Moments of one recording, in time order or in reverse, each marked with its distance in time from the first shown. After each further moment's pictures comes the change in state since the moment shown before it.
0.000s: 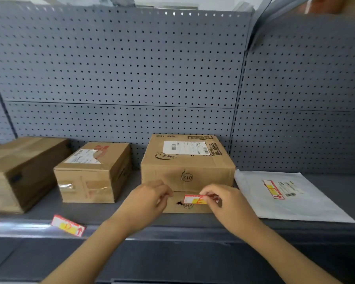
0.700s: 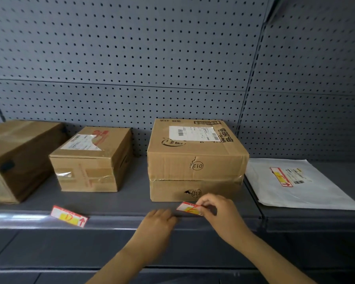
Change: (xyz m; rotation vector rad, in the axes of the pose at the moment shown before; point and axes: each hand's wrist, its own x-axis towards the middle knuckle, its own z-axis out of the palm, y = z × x) left_hand -0.054 -0.022 0.088 0.198 -0.332 0.013; right_hand -0.014 0.019 0.079 0.118 -0.099 0.222
